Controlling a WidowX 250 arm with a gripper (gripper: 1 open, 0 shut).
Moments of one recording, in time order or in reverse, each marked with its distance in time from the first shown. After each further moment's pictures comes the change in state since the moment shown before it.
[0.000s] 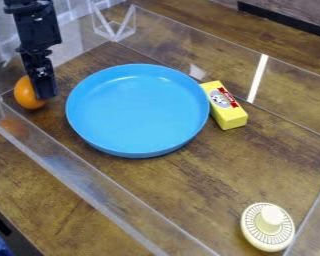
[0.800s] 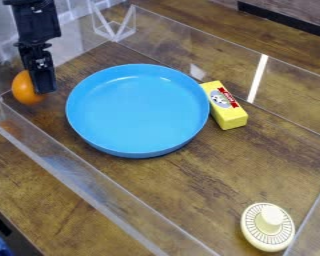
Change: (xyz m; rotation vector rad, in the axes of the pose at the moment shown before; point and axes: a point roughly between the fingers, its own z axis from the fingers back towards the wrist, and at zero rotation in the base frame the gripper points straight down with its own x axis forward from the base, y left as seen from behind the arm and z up) arm -0.001 -0.006 0.007 -0.044 0.023 0.040
